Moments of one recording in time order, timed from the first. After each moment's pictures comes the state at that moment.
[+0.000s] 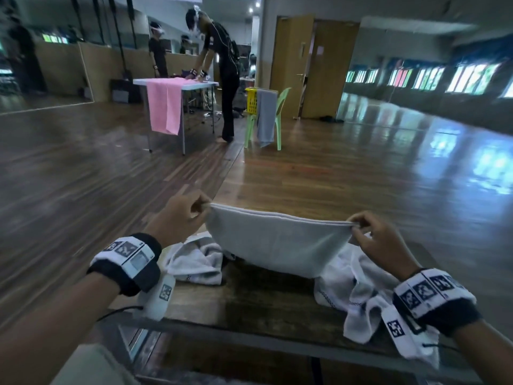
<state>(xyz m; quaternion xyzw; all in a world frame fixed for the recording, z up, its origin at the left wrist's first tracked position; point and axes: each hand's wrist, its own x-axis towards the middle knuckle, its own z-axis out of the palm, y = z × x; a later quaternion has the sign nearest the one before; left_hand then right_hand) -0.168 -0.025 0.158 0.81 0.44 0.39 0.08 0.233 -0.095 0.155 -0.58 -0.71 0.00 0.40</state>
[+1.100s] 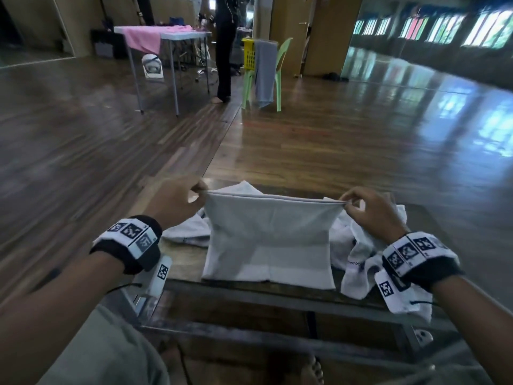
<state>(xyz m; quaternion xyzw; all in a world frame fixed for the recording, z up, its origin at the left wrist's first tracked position) -0.164 -0.022 0.108 0.82 0.48 0.32 0.05 0.244 -0.080 0.118 -0.61 -0.72 -0.01 0.32</state>
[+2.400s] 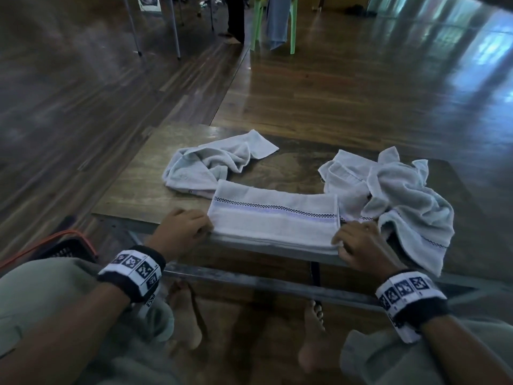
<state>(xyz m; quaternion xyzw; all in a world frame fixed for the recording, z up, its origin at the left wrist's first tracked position) -0.185 -0.098 -0.037 0.88 0.45 0.15 0.01 0.237 -0.156 -0.026 -0.53 -0.84 -0.07 0.11</state>
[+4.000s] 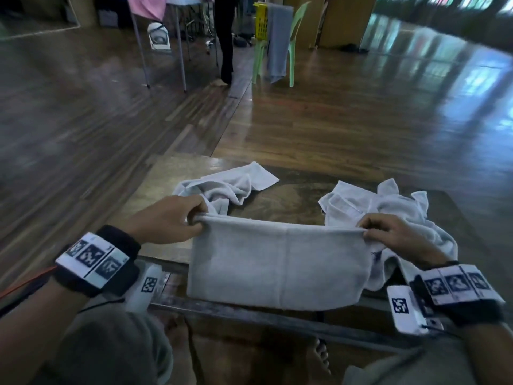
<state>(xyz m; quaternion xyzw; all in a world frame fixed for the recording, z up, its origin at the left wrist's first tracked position) -0.189 -0.058 0.087 0.85 0.48 0.09 0.19 0.245 -0.115 0.091 -0.60 -0.70 0.33 0.23</state>
